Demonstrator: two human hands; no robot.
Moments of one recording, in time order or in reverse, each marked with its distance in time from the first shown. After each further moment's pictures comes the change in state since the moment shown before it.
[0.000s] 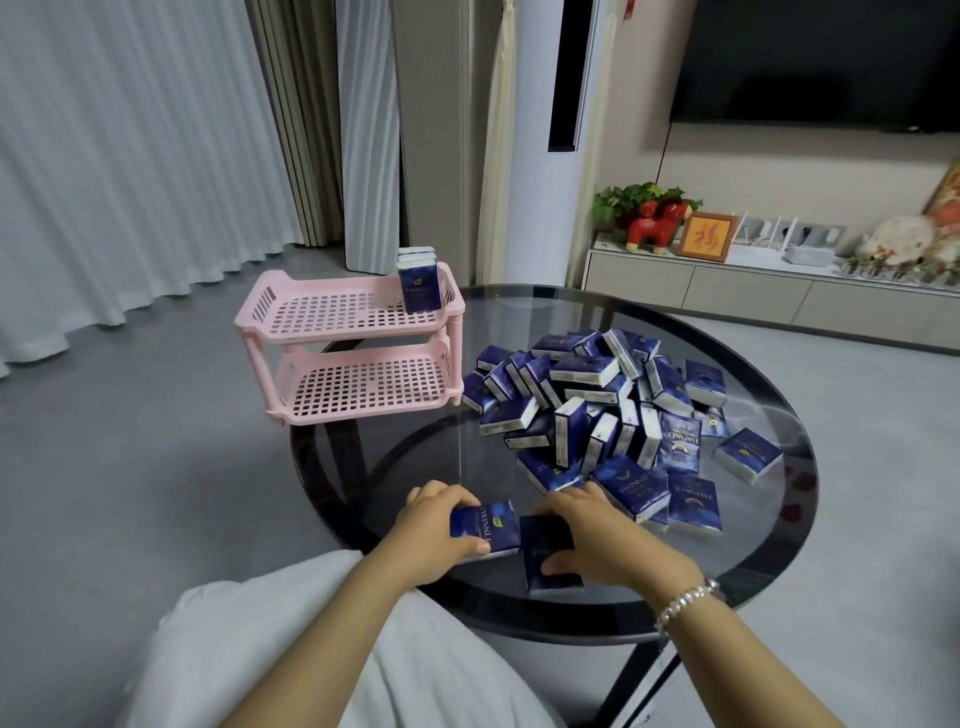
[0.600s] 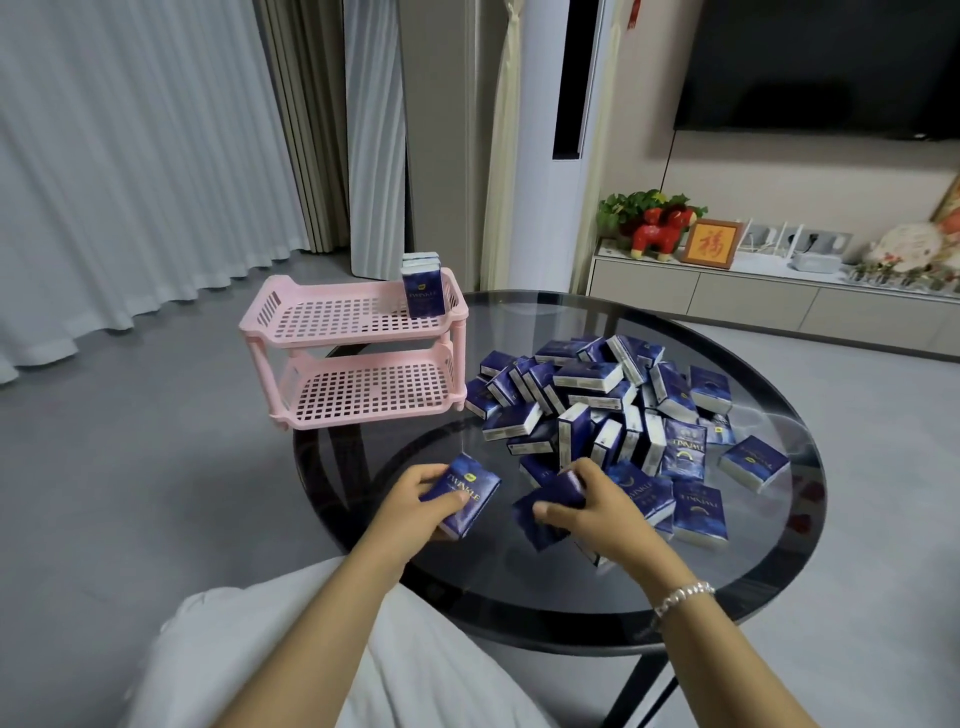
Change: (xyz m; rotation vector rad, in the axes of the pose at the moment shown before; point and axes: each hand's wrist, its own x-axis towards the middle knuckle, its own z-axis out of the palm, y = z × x) left_hand 0.002 0.007 -0.013 -0.897 0.182 -0.164; right_hand 0.012 0.001 -0.003 0.613 0.283 0.162
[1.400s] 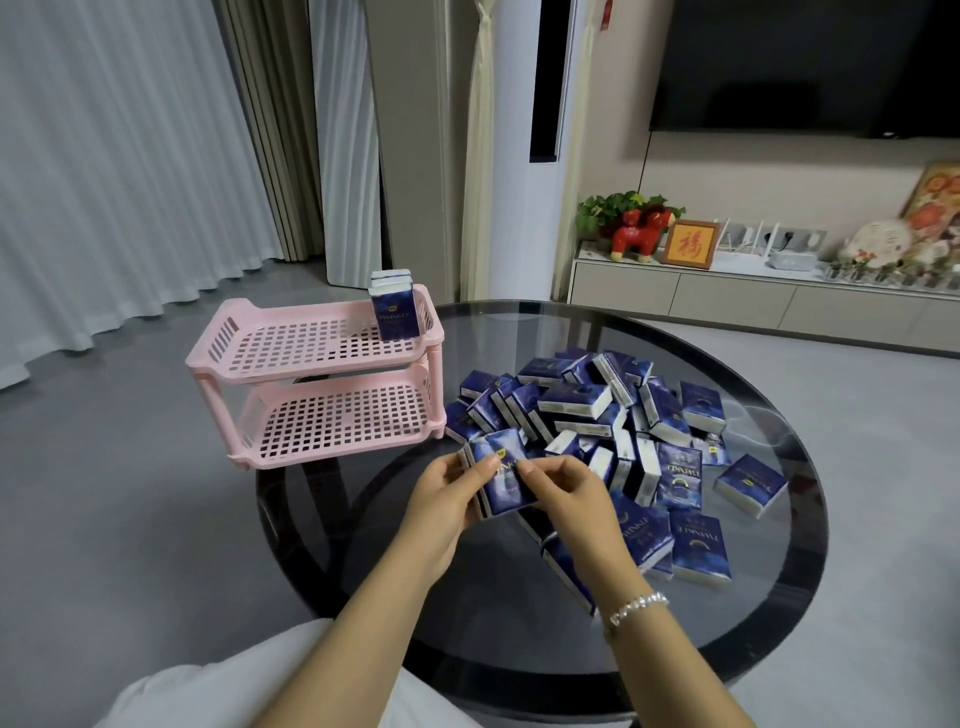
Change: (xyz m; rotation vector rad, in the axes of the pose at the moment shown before) left_hand 0.054 0.026 0.054 -0.359 -0.080 0.013; right_hand 0.042 -0.017 0.014 0.555 0.275 0.062
